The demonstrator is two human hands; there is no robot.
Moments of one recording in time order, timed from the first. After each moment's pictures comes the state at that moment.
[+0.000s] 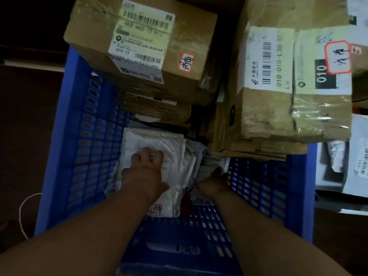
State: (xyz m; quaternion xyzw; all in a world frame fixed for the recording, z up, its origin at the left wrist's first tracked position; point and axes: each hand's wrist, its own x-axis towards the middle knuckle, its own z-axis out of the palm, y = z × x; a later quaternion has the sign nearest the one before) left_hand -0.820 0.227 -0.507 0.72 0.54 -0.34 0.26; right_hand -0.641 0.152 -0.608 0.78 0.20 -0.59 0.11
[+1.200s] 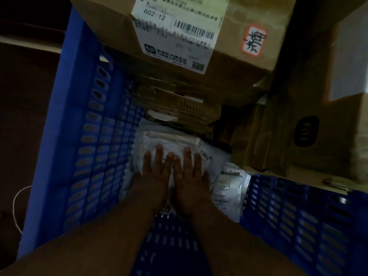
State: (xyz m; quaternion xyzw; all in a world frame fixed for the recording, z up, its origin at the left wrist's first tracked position) left_hand -0.845 0.234 -0.583 0.67 0.47 -0.46 0.33; right_hand -0.733 0.177 -0.609 0.64 0.62 -0.44 0.13
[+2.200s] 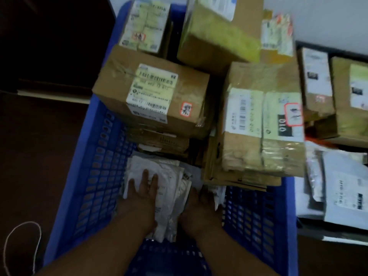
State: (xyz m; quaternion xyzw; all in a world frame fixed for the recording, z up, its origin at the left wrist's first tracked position) left_hand -0.831 0.228 -0.509 0.67 0.53 -0.44 0.29; right_hand -0.671 0.160 -0.534 0.73 0.43 -0.52 0.13
